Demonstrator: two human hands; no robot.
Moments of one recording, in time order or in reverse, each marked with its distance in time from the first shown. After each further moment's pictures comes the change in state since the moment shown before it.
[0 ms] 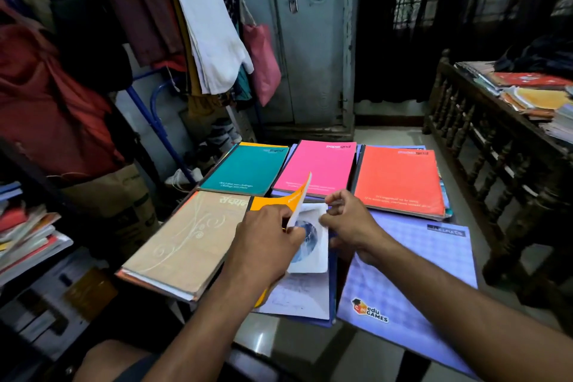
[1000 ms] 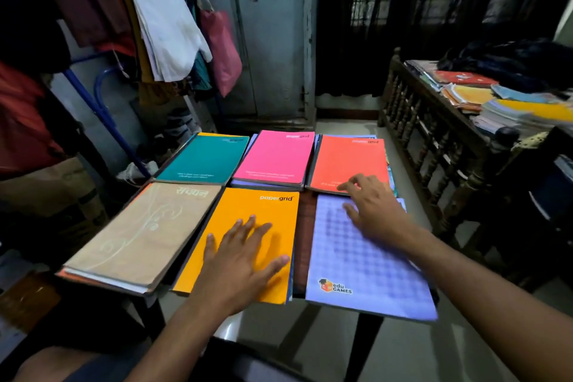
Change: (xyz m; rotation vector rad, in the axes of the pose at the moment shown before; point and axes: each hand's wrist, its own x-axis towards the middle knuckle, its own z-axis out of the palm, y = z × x) left_hand -0.033 -0.044 0.063 0.213 -0.340 0.125; right_hand -0.010 0.048 -0.129 -1.236 0.222 -0.566
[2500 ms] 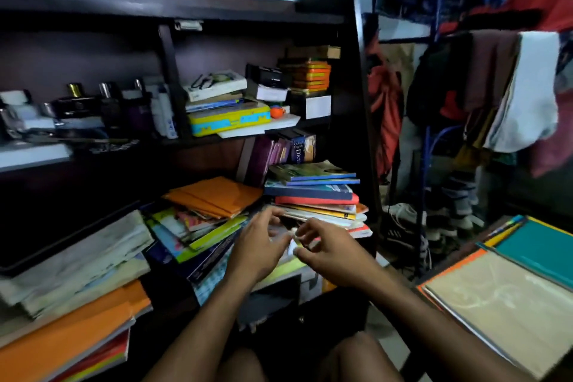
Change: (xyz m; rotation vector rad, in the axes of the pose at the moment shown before) left_hand -0.290 -0.368 -0.163 -0.433 0.875 -0.676; right_hand 0.059 -0.647 -0.047 0.822 -0.452 -0.687
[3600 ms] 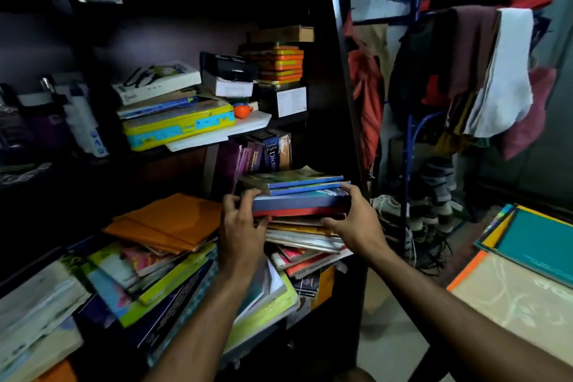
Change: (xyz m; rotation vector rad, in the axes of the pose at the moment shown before) left_hand 0.106 -0.025 0.053 0.204 0.309 0.156; right_hand 0.099 0.115 -0.022 0.106 0.454 0.329
